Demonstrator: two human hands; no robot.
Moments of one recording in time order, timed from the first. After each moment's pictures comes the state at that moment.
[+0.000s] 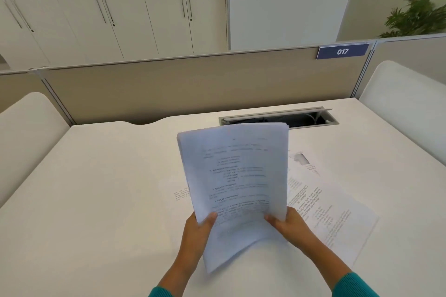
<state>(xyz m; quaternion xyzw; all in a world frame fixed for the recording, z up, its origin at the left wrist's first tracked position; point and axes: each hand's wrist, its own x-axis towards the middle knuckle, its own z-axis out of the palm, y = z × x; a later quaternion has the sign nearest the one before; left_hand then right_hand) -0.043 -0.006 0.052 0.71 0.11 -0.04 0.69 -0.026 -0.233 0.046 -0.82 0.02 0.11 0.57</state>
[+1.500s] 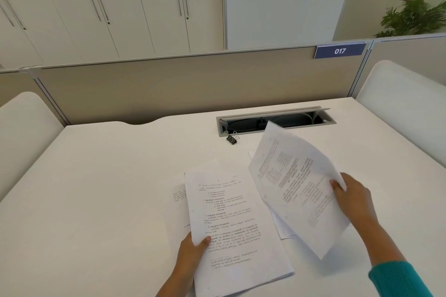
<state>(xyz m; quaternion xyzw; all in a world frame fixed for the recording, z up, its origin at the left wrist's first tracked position) -0.054 0.012 -0.002 0.69 0.20 -0.11 0.68 0.002 -0.338 0.087 -0.91 0.19 -0.14 0.34</state>
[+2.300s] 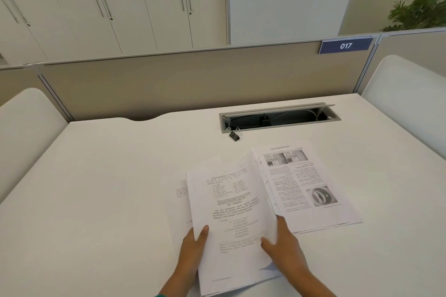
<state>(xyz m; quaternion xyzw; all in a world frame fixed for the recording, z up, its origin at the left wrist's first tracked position) -0.055 0.006 0.007 0.70 0.22 -0.10 0.67 -0.061 -0.202 0.016 -0.88 0.14 0.09 0.44</state>
